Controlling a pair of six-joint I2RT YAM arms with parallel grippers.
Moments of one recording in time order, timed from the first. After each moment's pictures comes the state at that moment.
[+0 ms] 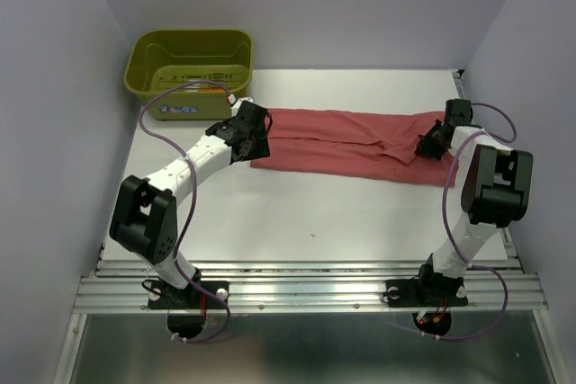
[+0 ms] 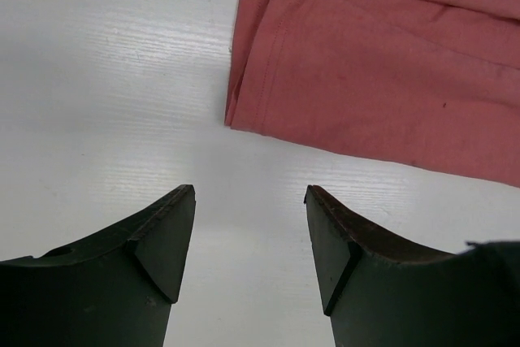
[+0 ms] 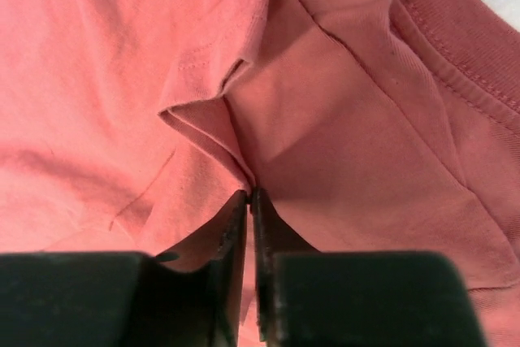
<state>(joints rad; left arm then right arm) -0.51 1.60 1.21 -0.56 -0.30 -0.56 -0.22 1.84 1.18 -0.36 -0.12 0.59</state>
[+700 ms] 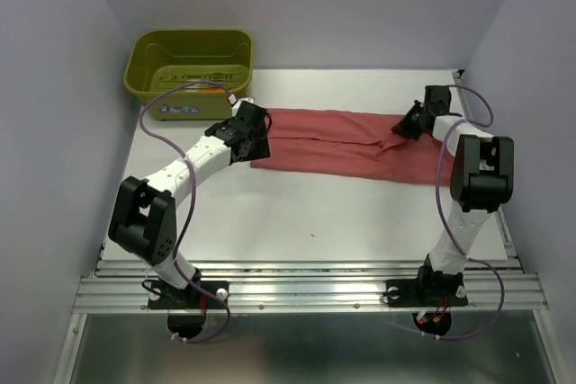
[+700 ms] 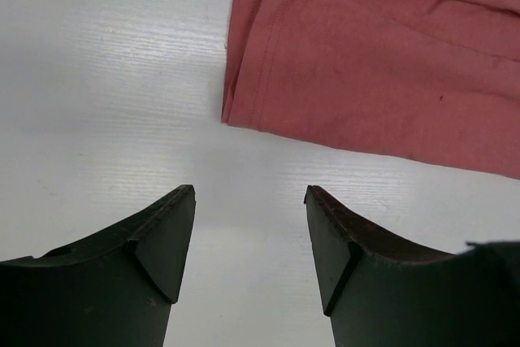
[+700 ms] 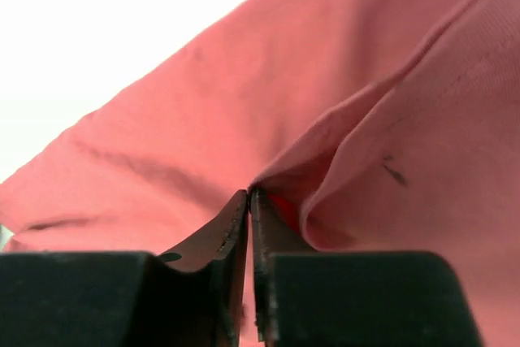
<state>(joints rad) -0.51 1.59 1.20 -0.56 -0.28 -0.55 -0.11 1.94 1.32 -0.21 -0.21 0.66</state>
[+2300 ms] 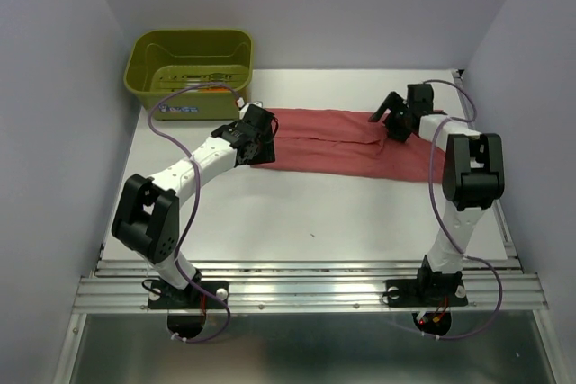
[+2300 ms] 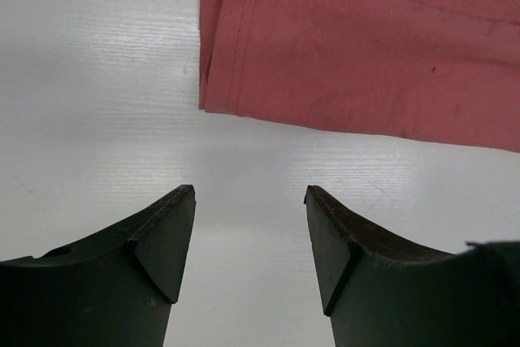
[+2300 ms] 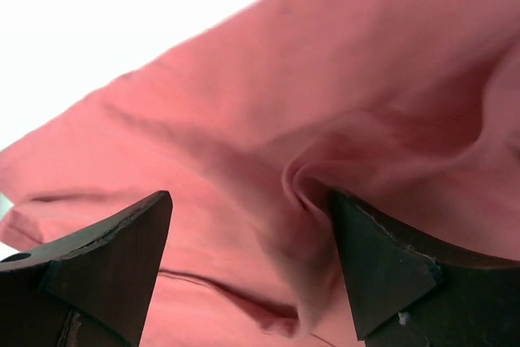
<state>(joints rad) -0.55 1.61 1.20 -0.57 -0.27 -0.54 -0.02 1.95 1.28 -0.14 -0.21 0.66</state>
